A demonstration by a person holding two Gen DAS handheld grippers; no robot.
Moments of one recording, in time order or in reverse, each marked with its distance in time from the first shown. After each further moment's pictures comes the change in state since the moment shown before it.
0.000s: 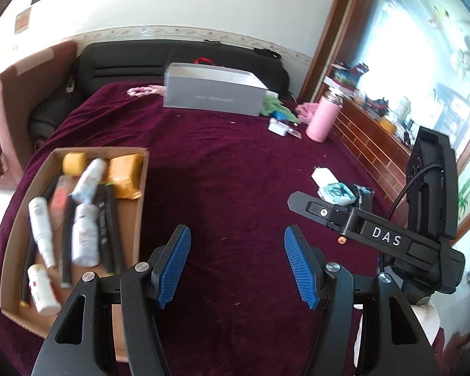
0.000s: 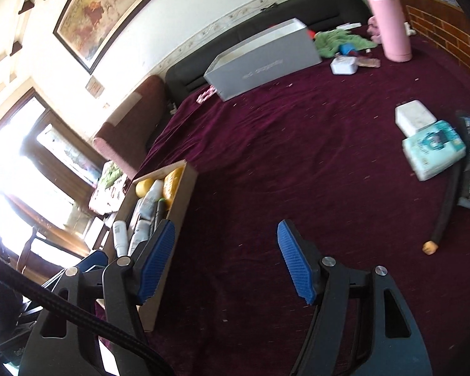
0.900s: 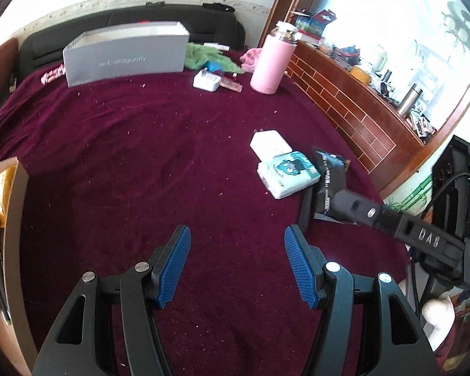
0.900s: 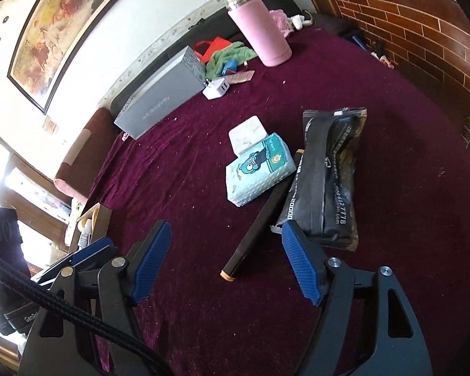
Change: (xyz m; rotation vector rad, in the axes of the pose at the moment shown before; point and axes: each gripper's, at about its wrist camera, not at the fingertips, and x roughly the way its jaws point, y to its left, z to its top) left arm 0.117 -0.105 0.022 0.093 0.206 -0.134; right arm -0.078 -0.162 0.024 0.177 -0.042 -0.156
